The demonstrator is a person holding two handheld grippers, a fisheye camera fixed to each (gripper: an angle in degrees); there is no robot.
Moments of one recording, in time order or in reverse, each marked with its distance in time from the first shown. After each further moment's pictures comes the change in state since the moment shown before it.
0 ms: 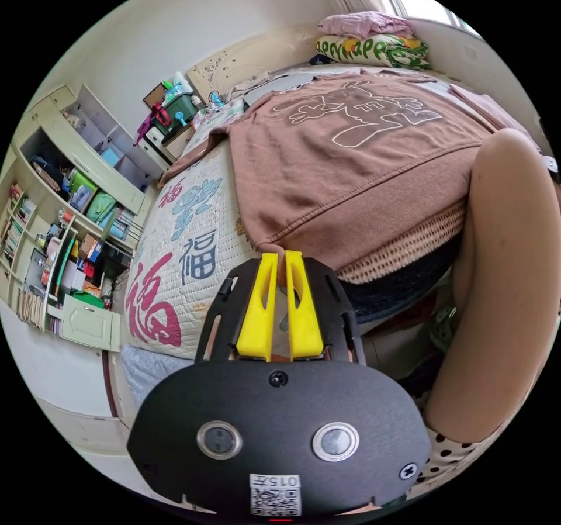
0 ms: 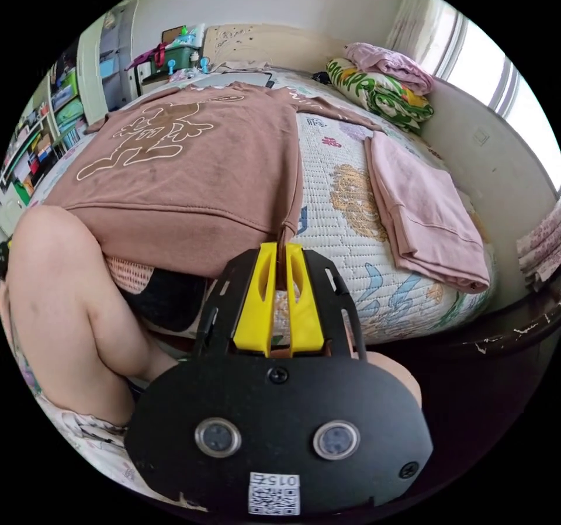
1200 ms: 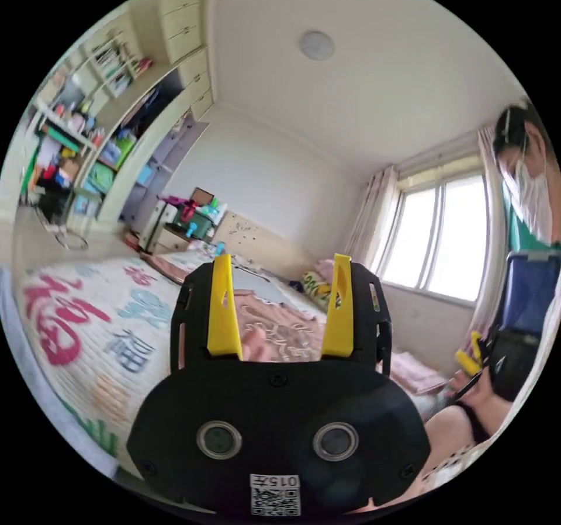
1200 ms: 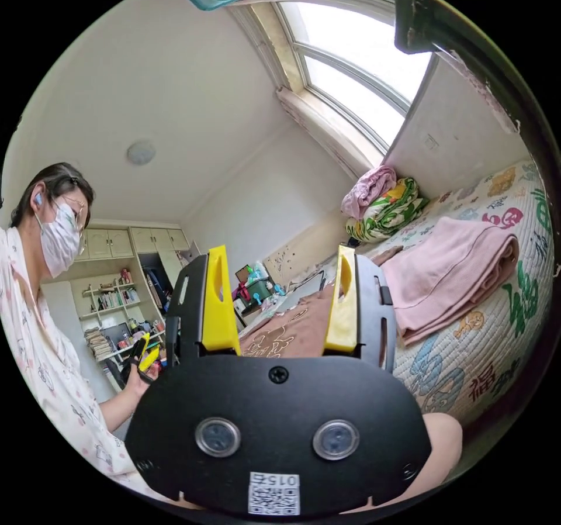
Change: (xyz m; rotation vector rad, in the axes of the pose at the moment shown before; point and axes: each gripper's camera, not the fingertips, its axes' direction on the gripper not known) left arm -0.182 0.199 -0.036 1.067 0.586 -0.737; right arm 0.122 0.093 -0.735 1.040 -0.676 0.455
